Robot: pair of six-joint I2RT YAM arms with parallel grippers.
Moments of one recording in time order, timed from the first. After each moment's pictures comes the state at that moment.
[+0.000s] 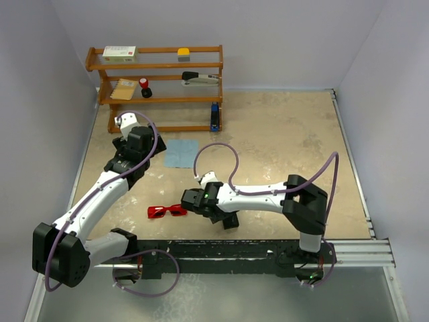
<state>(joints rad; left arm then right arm) -0.35 1.13 0.84 -0.30 -0.55 -0.58 1.28 1.86 1.31 -1.05 0.54 0.84</state>
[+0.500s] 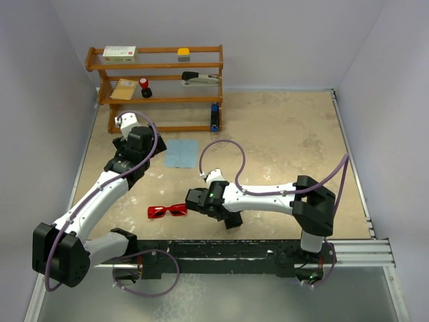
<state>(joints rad) -0.35 1.13 0.84 -0.30 -0.55 -0.58 1.27 1.79 1.28 -1.10 0.59 0.89</state>
